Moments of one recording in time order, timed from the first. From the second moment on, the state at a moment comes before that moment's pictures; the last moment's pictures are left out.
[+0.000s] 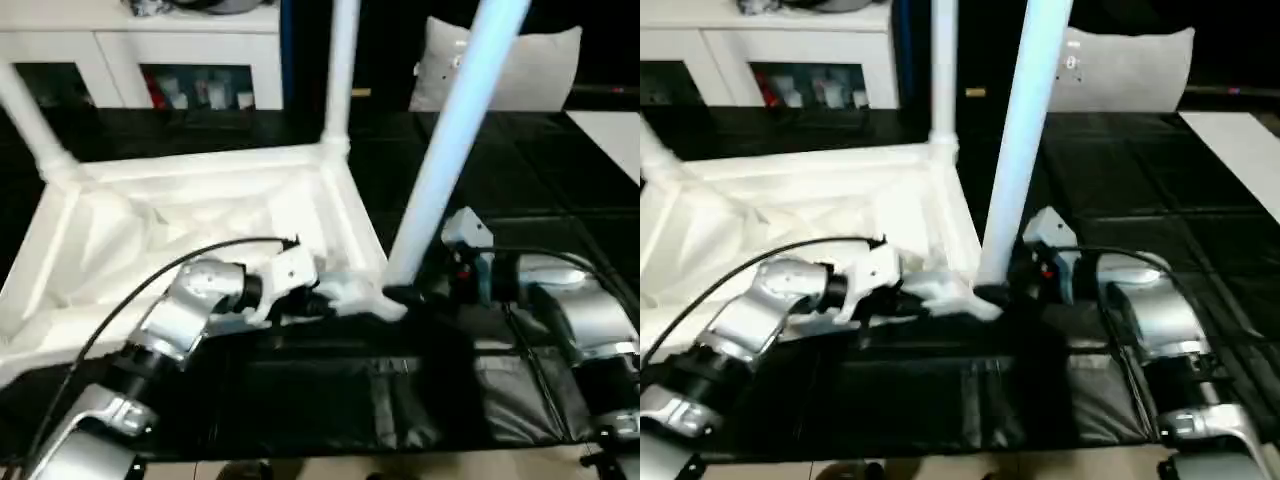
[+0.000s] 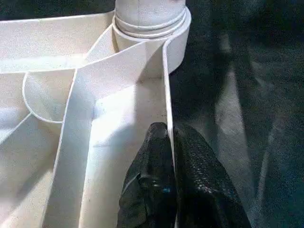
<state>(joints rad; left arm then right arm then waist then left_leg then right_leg) -0.52 0.39 -0.34 0.38 0.02 0.12 -1.21 -0.47 -0.53 0.12 0.33 0.20 0.29 1.26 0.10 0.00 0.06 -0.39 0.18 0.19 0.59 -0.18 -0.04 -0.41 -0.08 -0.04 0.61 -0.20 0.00</state>
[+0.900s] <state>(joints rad) -0.49 0.43 -0.35 0.34 -0.01 0.10 -1.29 -0.43 -0.54 0.16 0.31 0.25 0.33 1.37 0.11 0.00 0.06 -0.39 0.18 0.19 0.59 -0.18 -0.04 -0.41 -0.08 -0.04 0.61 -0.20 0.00</state>
